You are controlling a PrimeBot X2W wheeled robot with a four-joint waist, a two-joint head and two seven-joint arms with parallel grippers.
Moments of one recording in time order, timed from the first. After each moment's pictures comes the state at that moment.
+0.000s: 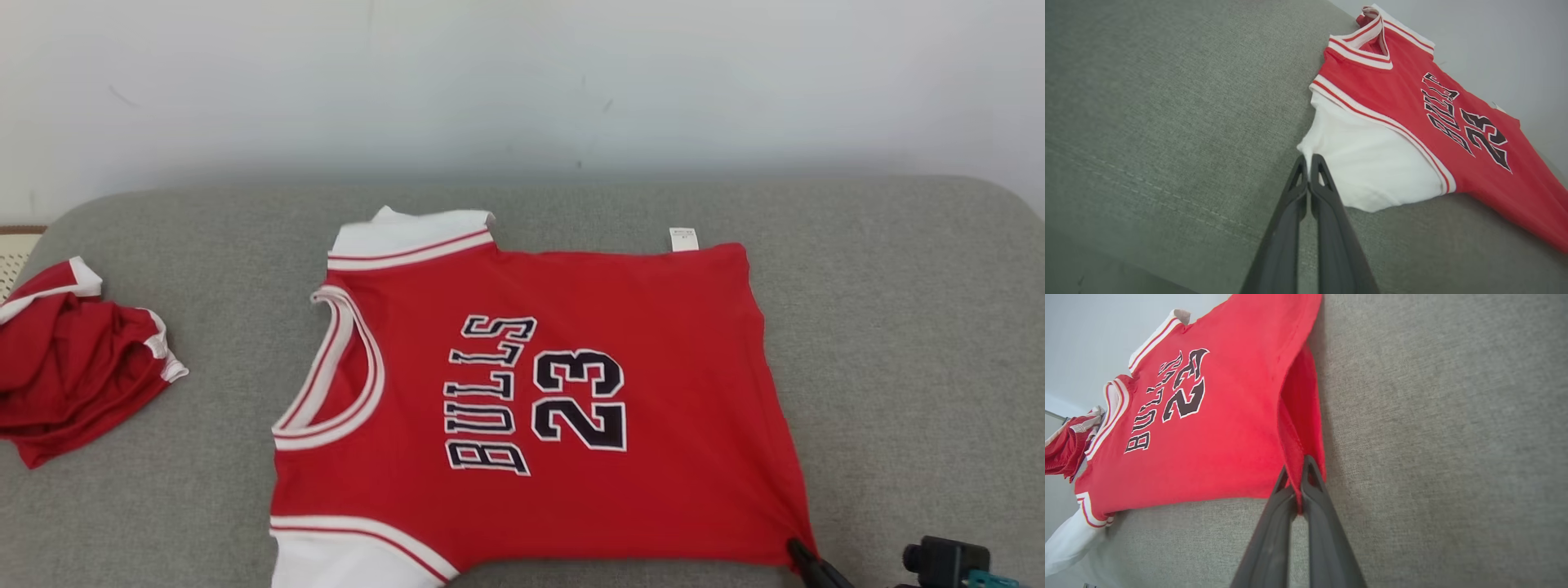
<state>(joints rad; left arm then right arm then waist) 0.22 0.12 -0.15 0.04 -0.61 0.16 -0.26 0.00 -0.38 0.44 0.26 0.85 0.13 0.02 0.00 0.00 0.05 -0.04</state>
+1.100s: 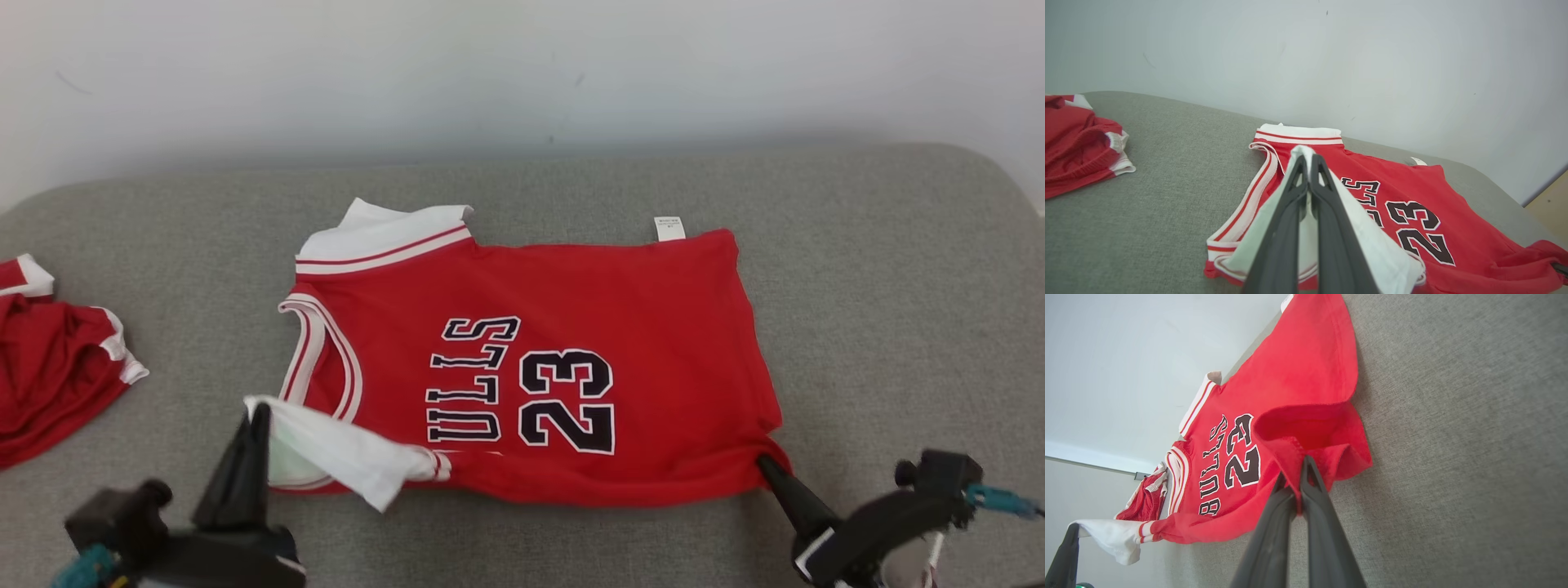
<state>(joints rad) -0.12 0.23 -0.18 -0.08 -0.52 0.09 -0.13 -0.07 -0.20 0.18 0.10 0.91 0.13 0.34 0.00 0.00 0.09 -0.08</state>
